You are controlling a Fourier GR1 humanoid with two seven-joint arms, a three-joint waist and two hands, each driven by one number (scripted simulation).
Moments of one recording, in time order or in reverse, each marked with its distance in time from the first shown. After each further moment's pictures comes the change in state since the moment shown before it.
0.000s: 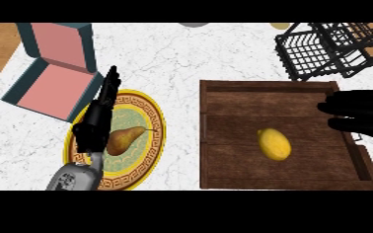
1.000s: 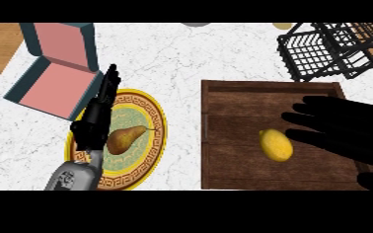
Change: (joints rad) left arm -0.010 -0.009 0.022 0.004 -0.006 -0.023 0.000; right arm 0.058 -0.097 0.246 -0.064 0.534 -0.251 -0.365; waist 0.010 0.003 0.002
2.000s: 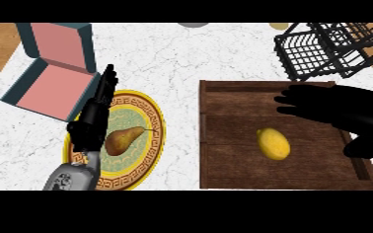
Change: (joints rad) left arm 0.015 -0.015 0.026 -0.032 -0.031 -0.023 0.028; right arm -0.003 -0.052 0.234 0.487 0.328 -0.456 -0.428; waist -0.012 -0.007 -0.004
